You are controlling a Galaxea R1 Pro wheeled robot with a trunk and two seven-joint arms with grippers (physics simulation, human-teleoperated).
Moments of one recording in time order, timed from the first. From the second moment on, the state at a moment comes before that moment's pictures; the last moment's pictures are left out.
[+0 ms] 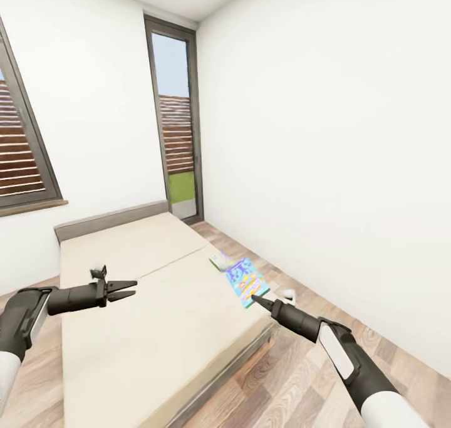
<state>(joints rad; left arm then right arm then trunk) -0.70 0.38 0.25 -0.79 -0.04 0.93 -1.55 -0.53 -0.09 0.06 -0.82 -0.65 0.53 0.84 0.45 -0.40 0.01</state>
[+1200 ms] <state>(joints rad) -0.57 0.40 0.26 -0.55 -0.20 0.81 -1.09 -0.27 -0.19 -0.08 -0.79 -0.65 0.48 0.98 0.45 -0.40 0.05</state>
